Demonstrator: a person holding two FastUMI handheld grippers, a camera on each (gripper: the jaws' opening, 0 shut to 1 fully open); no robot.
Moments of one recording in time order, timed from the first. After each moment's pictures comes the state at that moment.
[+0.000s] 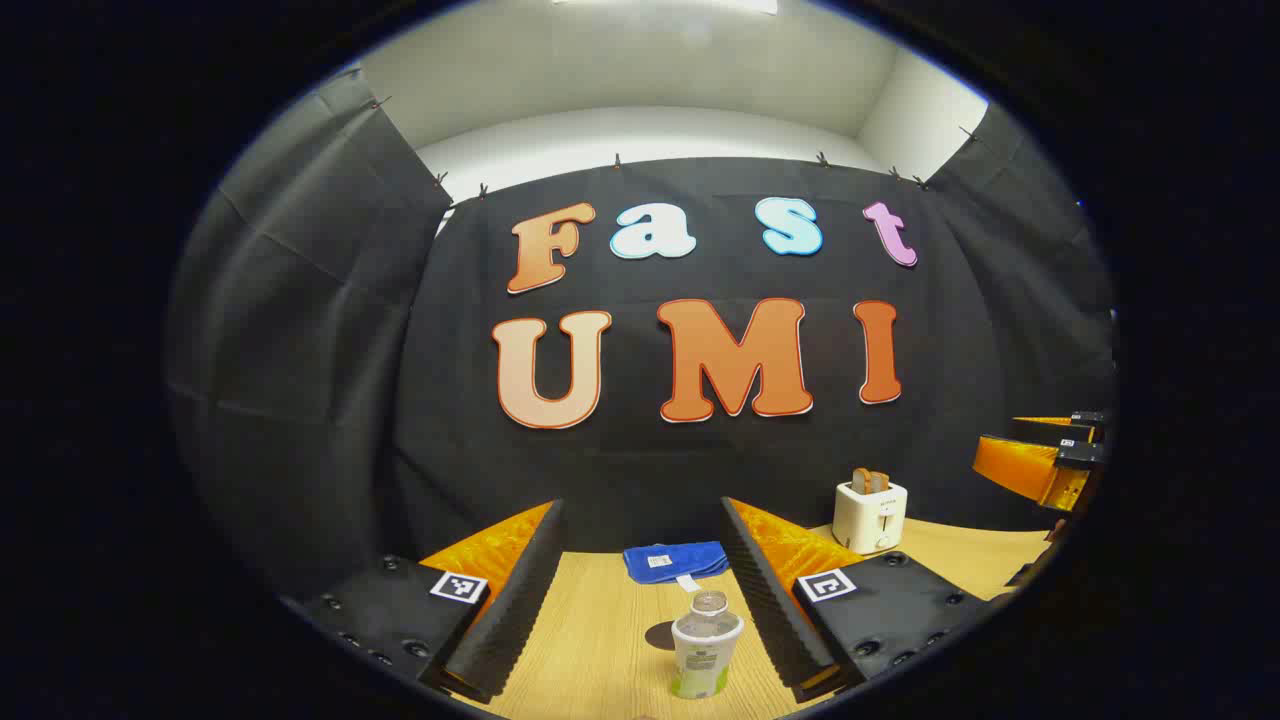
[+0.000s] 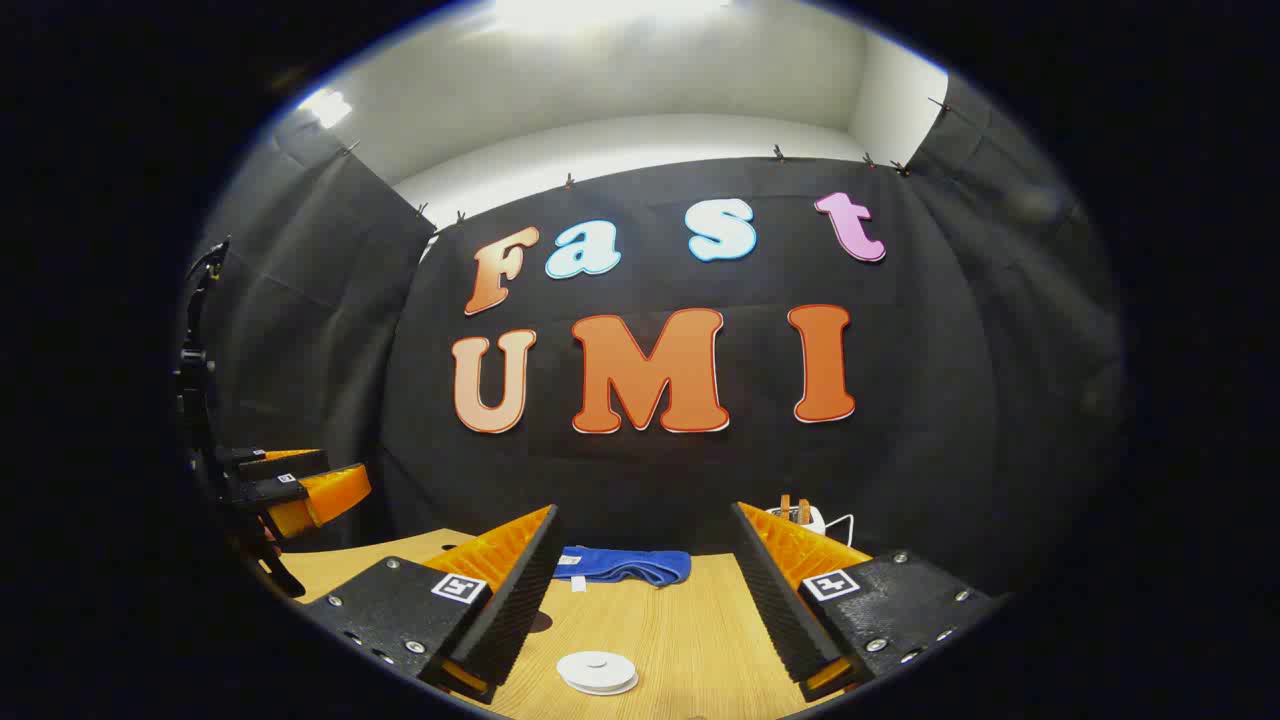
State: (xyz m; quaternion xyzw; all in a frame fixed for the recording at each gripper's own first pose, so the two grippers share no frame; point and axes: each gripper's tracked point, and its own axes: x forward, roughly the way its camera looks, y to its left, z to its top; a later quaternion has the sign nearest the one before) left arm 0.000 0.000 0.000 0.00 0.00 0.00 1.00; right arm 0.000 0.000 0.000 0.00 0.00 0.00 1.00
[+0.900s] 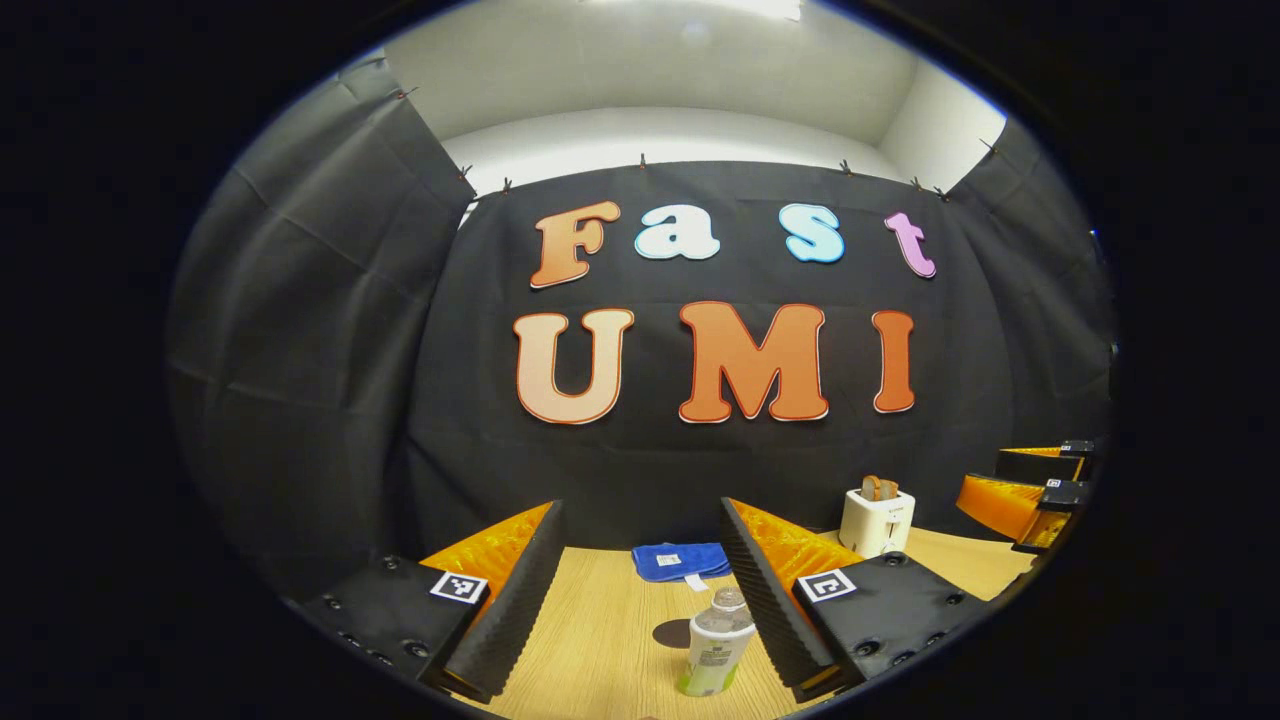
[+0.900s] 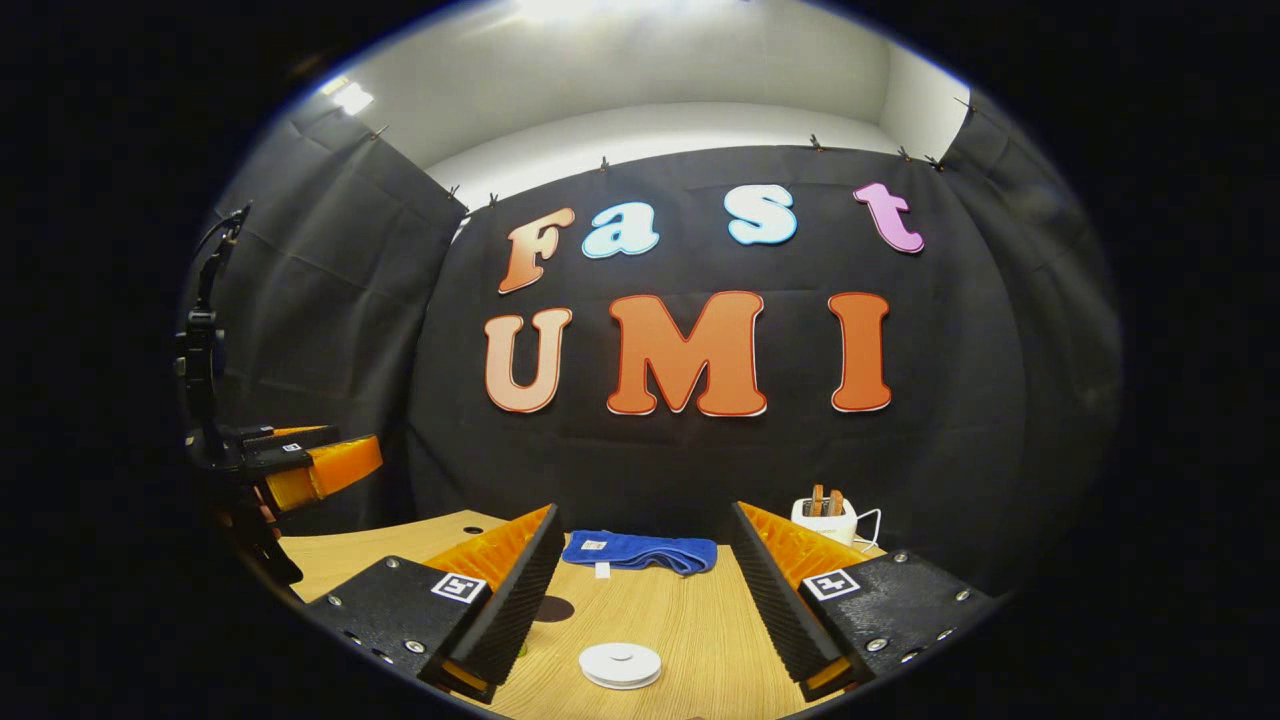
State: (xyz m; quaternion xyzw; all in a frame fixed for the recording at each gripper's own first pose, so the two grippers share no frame) left arm -0.005 0.019 -0.005 -0.02 0.01 0.01 1.00; right arm 0.004 0.034 -0.019 -0.02 0.02 0.04 1.00
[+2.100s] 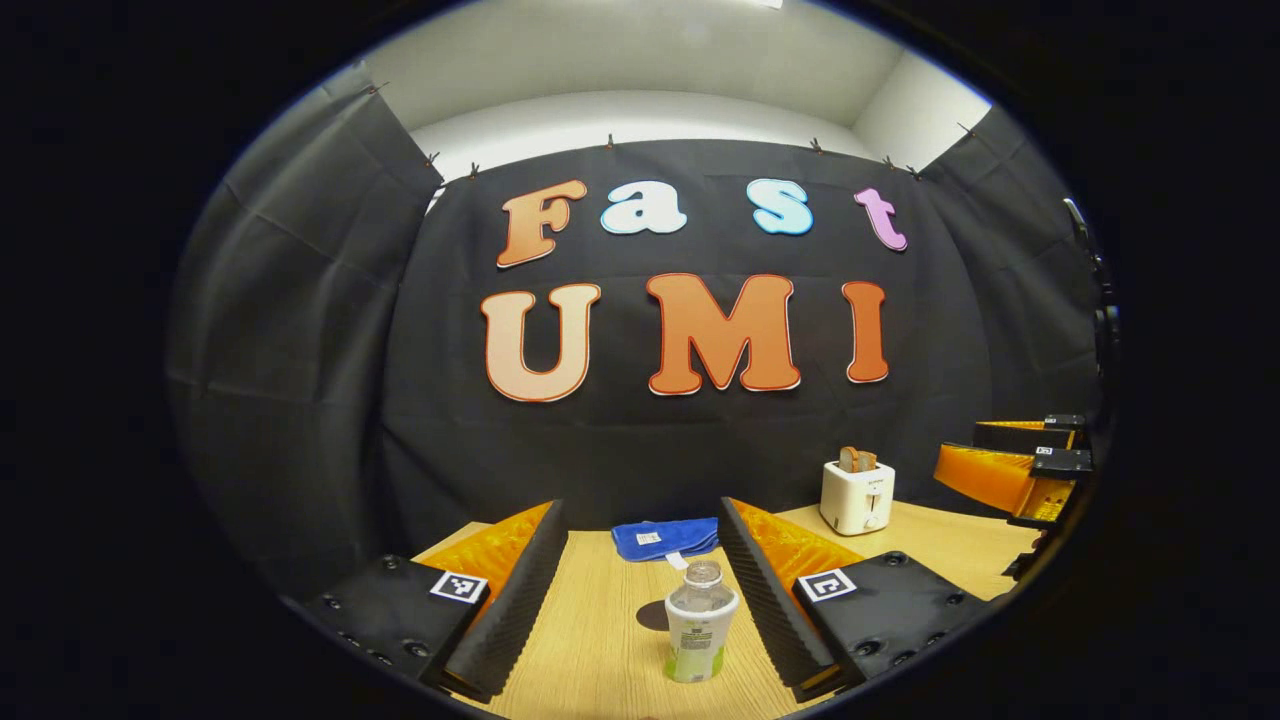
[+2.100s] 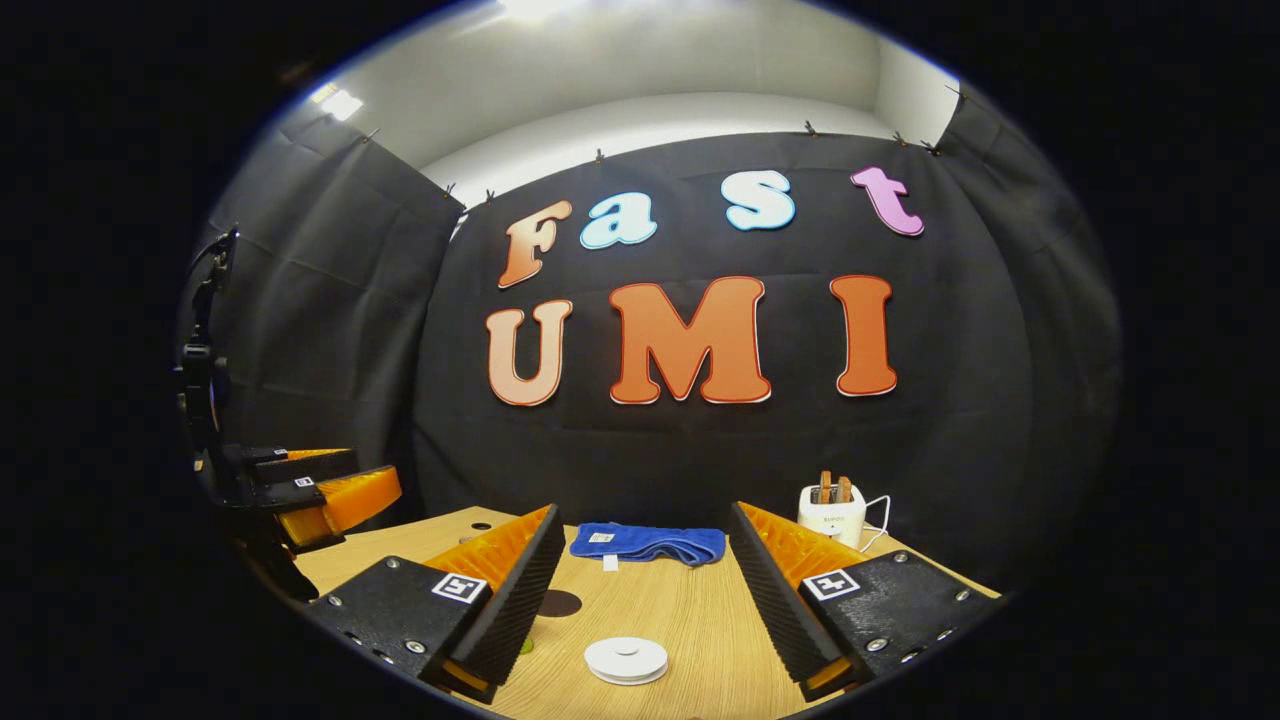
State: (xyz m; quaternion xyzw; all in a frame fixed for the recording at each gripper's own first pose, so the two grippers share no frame) left arm -0.007 -0.008 -0.030 -0.01 0.04 -0.03 1.00; right arm 0.006 0.030 -0.031 -0.01 0.04 0.05 1.00
